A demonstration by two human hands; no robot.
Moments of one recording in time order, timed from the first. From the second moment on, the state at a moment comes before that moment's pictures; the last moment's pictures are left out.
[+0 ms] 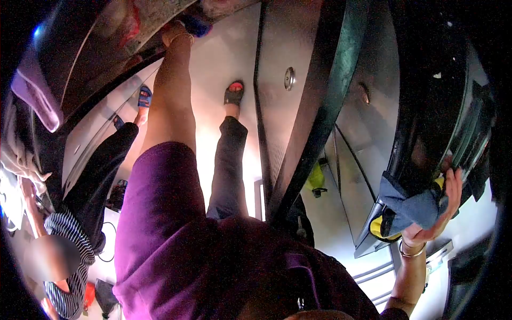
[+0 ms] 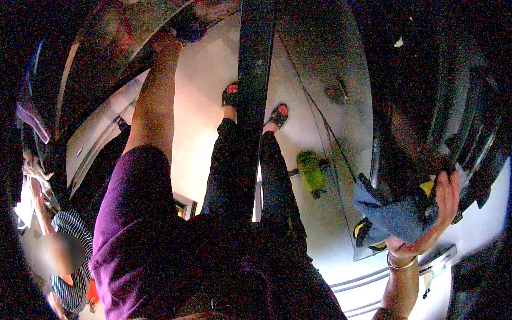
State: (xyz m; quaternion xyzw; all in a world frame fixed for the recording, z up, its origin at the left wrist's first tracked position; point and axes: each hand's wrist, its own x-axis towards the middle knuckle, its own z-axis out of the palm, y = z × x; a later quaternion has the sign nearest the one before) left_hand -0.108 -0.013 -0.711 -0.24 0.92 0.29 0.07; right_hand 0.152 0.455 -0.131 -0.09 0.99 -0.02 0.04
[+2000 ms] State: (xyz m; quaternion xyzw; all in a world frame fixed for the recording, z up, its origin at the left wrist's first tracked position) left_hand 0.181 0.238 0.048 0.24 0.68 0.57 0.38; right_hand 0.293 0.356 -0.036 0.17 0.72 -0.61 -0.28
